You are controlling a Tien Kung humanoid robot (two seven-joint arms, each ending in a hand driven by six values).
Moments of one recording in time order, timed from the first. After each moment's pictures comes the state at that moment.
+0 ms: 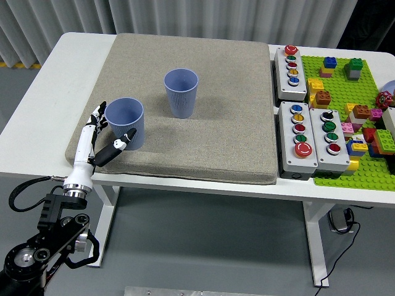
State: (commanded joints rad) left arm -0.16 0.19 -1.05 -1.18 1.20 0.47 -0.40; right arm 0.22 -0.11 1.93 0.18 -1.59 -0.12 -0.22
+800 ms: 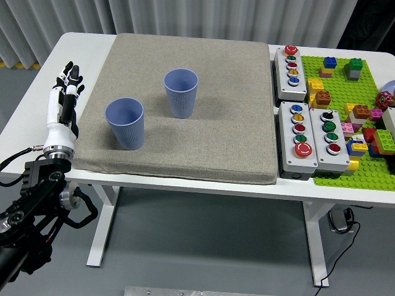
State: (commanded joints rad) left arm -0.31 0.19 -1.24 -1.18 0.76 0.31 -0.34; right arm 0.21 -0.11 1.91 0.18 -1.58 -0.13 -0.23
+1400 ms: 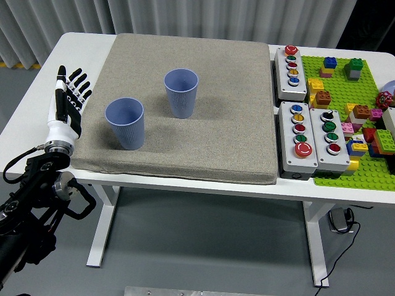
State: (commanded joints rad) left arm -0.32 0.16 -1.28 -1.12 0.72 0.20 -0.30; right arm 0.20 -0.11 1.89 0.18 -1.56 -0.13 -0.22
